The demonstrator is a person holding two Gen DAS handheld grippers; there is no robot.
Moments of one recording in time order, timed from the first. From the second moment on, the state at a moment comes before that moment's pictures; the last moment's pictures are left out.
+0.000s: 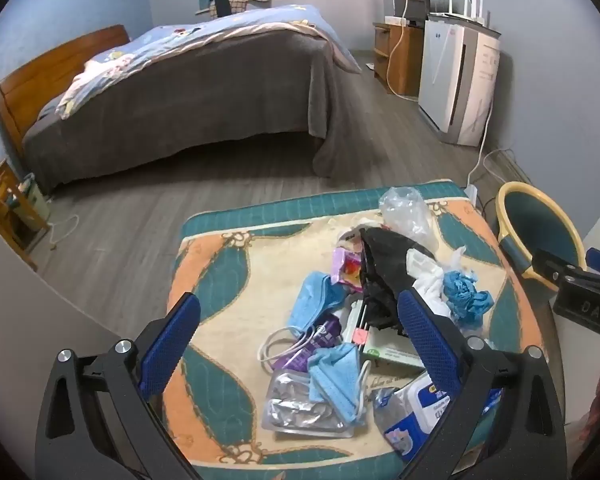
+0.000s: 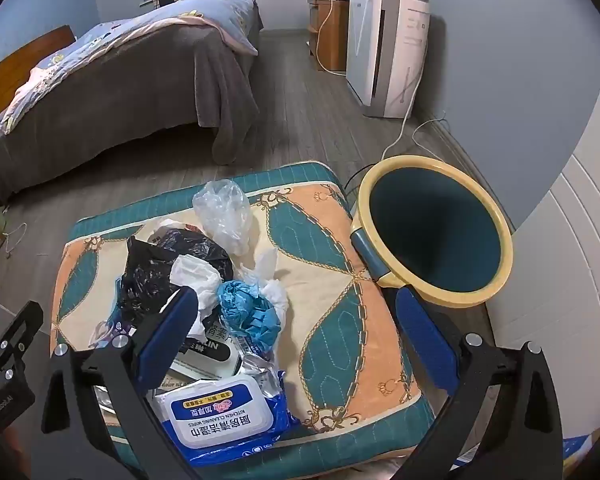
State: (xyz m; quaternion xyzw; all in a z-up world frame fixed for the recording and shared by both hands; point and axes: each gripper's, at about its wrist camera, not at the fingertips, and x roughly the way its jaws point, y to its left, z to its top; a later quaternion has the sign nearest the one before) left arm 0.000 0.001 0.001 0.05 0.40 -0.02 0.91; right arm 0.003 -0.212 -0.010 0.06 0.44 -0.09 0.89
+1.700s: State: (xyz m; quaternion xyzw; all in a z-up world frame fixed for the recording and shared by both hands) left arm 0.003 0.003 -0.007 0.06 0.41 -0.02 0.91; right arm 0.003 -0.210 -0.012 0.04 0.44 -0.10 0.89
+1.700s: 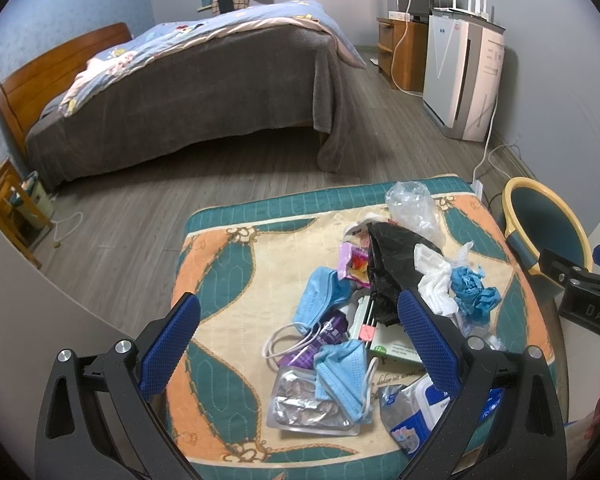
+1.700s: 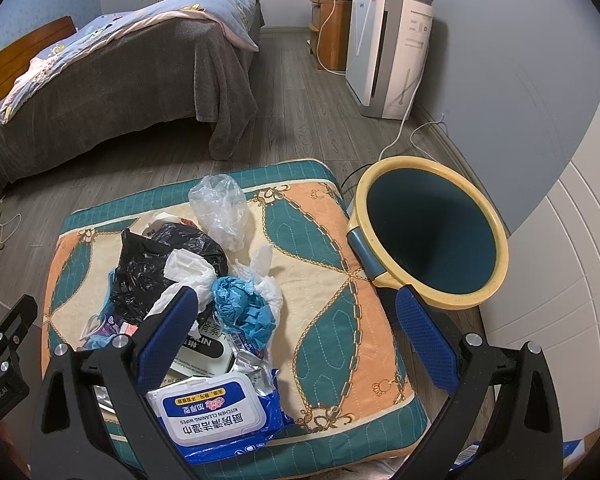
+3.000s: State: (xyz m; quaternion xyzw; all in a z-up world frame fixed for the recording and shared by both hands) left arm 0.006 0.009 -0.028 0.06 0.44 -0.04 0.90; right arm 0.009 -0.204 -0.043 0.05 0.50 -0.07 0.86
